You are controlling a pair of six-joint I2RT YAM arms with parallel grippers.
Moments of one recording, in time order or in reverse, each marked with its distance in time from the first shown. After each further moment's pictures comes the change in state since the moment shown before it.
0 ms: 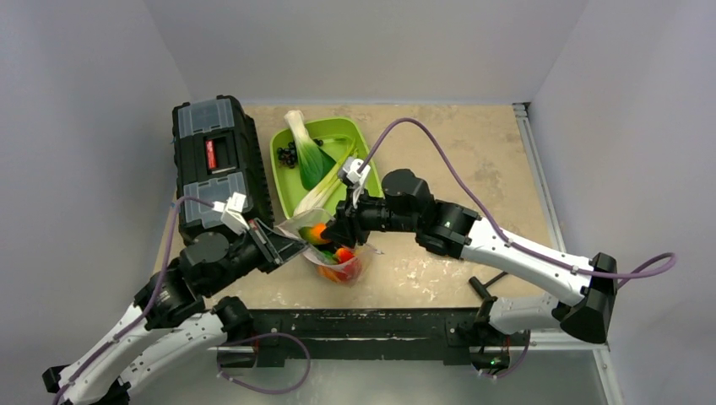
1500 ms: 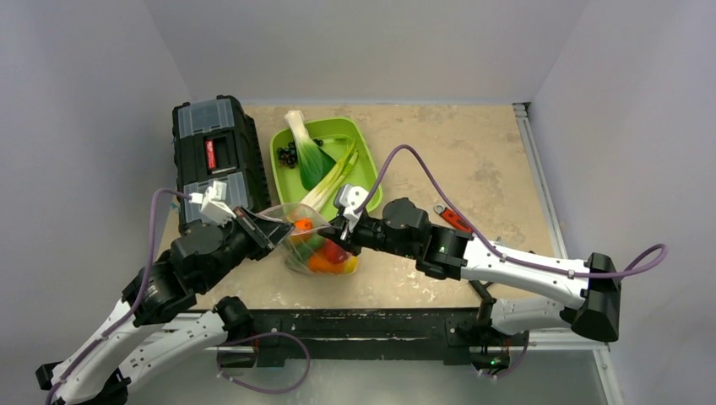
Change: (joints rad) left arm 0.000 0.107 0.198 -0.122 -0.254 0.067; right arm 0.138 -0.051 -0.182 0.278 0.241 -0.293
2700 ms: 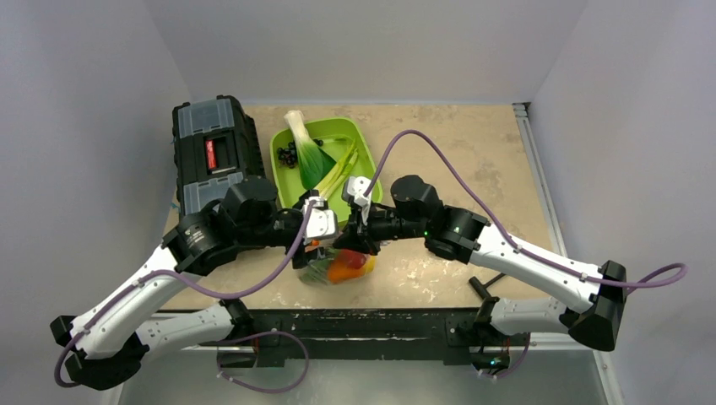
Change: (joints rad) left arm -0.001 0.401 0.285 -0.084 0.683 1.564; right arm -0.152 -0.019 0.101 -0.314 -0.409 0.038
